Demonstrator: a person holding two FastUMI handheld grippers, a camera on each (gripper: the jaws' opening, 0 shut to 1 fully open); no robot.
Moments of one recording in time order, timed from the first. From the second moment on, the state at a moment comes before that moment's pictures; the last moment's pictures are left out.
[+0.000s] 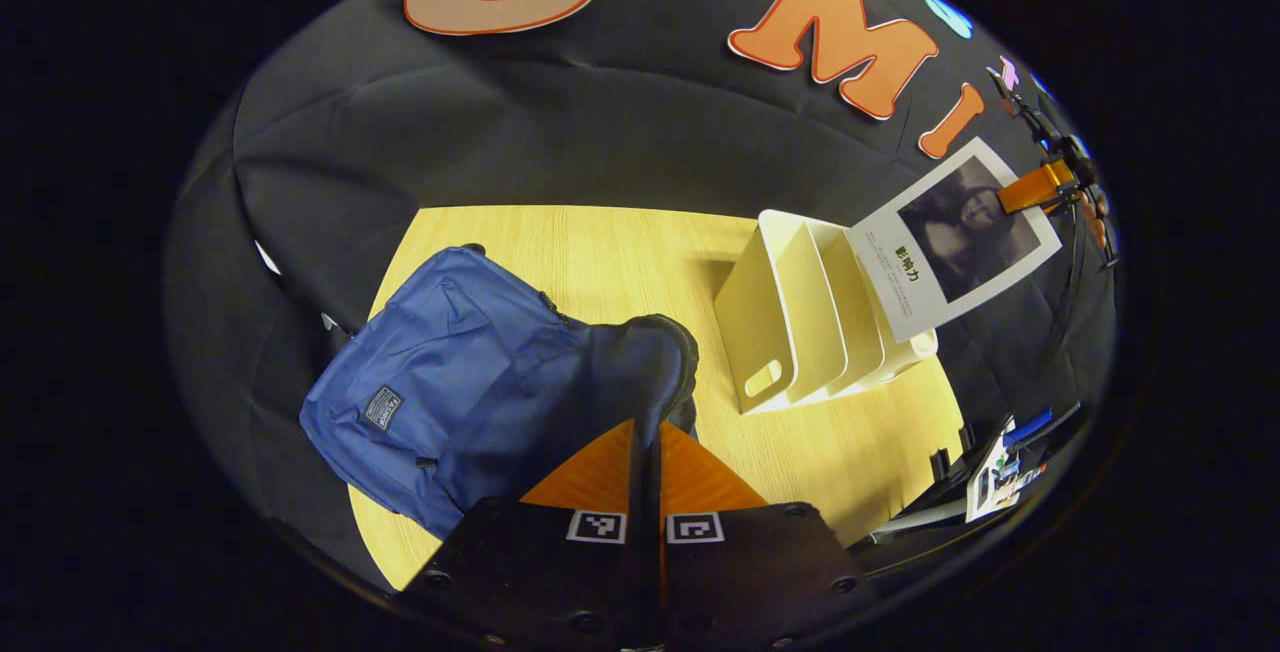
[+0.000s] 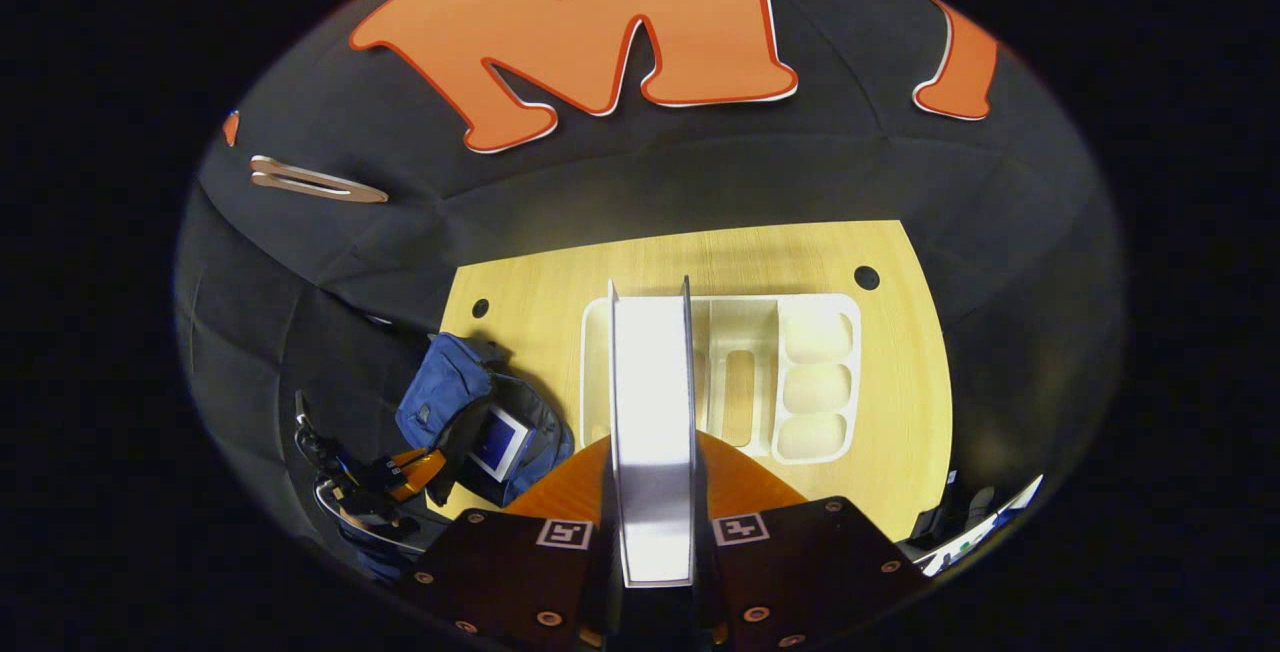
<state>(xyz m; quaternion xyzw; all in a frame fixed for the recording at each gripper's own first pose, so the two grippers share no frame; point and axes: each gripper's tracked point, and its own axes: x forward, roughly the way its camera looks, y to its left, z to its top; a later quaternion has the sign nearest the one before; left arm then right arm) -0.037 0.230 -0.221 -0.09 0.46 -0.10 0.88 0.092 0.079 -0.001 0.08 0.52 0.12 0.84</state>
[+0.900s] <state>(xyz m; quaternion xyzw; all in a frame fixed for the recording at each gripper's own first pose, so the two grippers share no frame) -0.038 0.233 -0.205 -0.05 0.45 -0.10 0.89 0.000 0.176 -0.062 0.32 0.50 0.21 0.78</state>
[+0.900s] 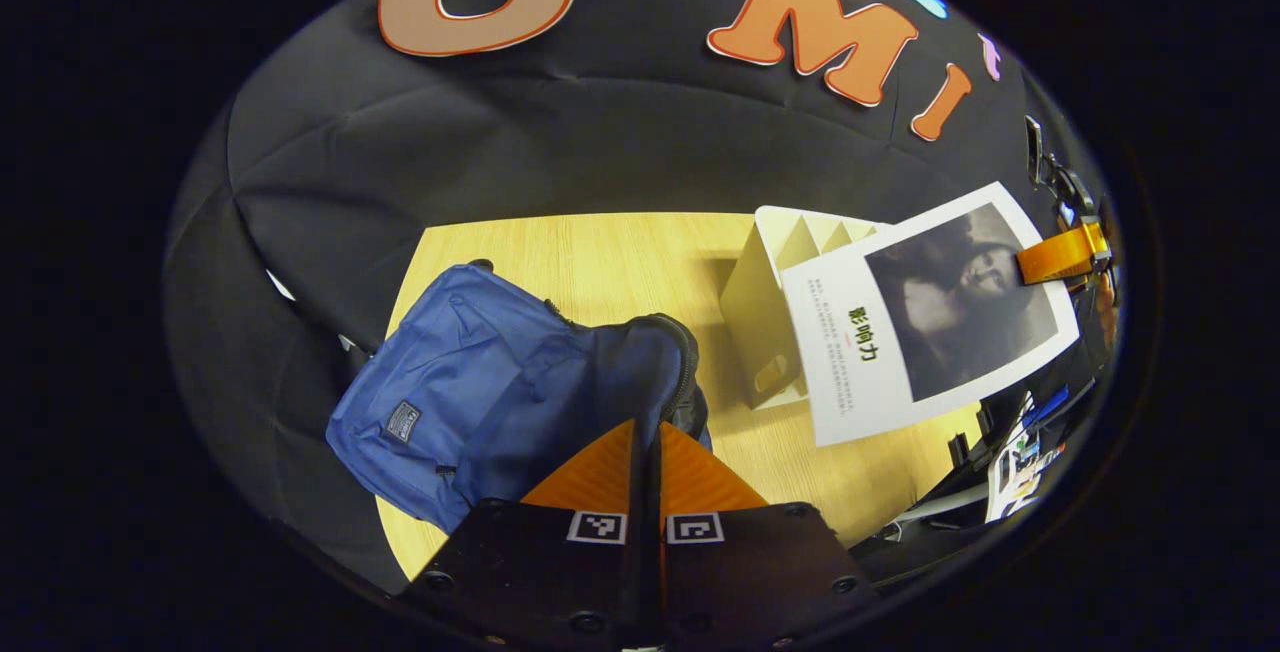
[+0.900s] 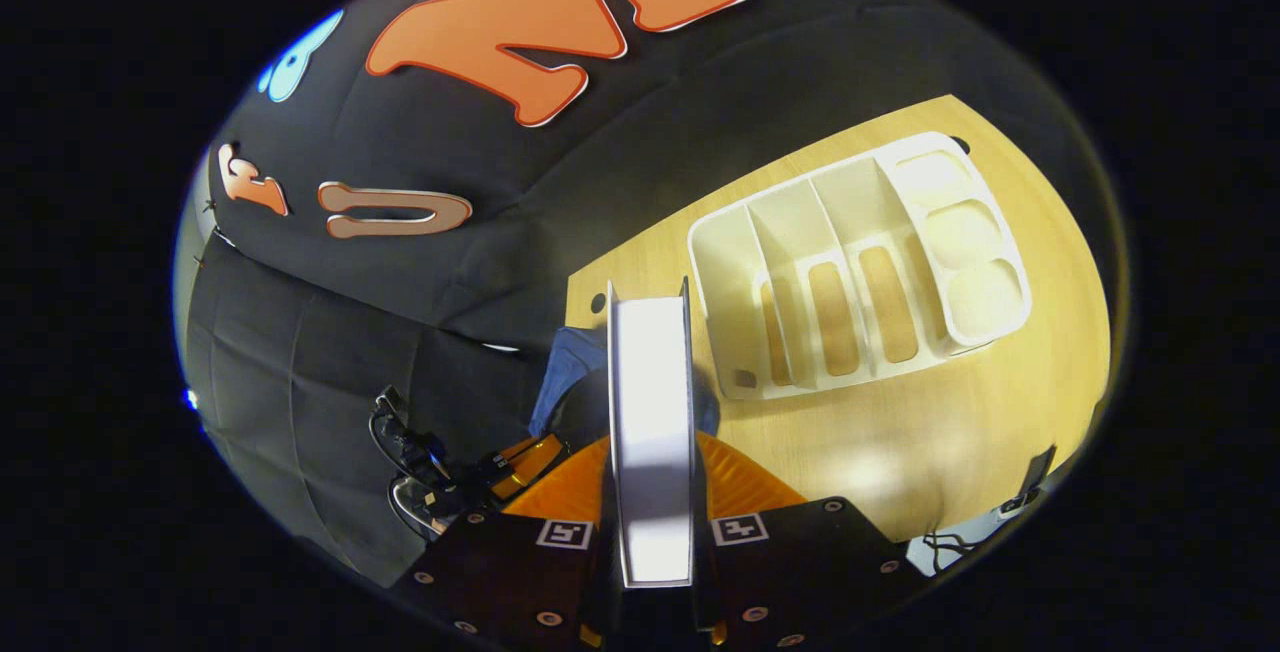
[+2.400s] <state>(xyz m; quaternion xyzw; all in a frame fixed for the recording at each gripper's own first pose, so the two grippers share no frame) -0.029 0.238 -0.187 -0.03 0.46 -0.11 0.88 -0.012 0.386 -0.225 0.44 0.48 0.22 0.73</state>
